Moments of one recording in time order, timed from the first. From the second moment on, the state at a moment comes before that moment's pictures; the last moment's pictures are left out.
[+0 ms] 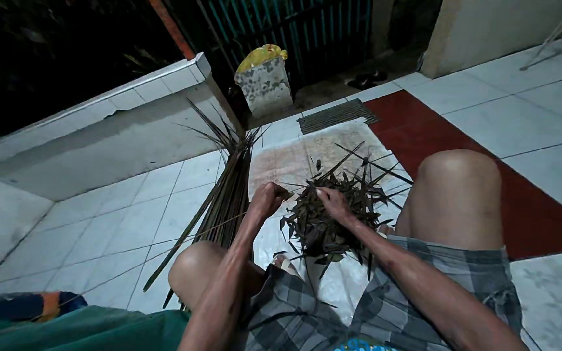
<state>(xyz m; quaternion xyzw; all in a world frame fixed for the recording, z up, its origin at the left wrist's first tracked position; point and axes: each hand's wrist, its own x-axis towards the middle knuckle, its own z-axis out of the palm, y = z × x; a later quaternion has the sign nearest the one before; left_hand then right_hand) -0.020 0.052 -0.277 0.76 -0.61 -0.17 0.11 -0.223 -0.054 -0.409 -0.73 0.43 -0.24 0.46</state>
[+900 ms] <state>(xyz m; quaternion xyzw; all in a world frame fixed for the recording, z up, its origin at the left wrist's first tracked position) -0.019 0.050 -0.265 0.76 -0.59 -0.21 0.17 -0.214 -0.031 -0.356 -0.77 0.35 -0.26 0.46</state>
